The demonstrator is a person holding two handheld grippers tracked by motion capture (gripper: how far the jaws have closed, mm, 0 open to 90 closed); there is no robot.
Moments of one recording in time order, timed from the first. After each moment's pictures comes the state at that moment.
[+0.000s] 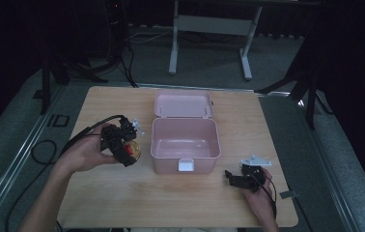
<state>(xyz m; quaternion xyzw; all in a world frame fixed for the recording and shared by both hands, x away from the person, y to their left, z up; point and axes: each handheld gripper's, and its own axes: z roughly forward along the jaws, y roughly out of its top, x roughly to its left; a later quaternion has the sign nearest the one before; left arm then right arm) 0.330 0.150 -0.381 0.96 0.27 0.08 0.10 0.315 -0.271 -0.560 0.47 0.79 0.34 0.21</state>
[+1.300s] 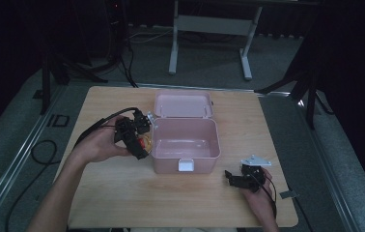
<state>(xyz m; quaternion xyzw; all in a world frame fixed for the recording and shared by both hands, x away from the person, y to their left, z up) 0.347 0.119 -0.369 0.96 0.25 0.08 0.11 0.315 -0.271 -0.560 0.47 0.79 0.34 0.20</state>
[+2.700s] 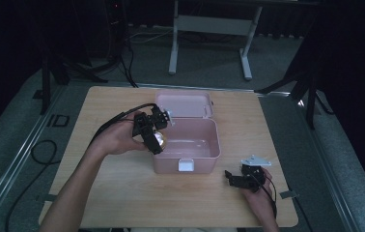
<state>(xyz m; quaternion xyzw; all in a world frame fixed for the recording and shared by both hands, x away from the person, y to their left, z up) 0.365 0.077 -0.366 0.97 0.22 0.08 0.10 0.315 -0.271 -0.560 0.47 0.79 0.34 0.20</state>
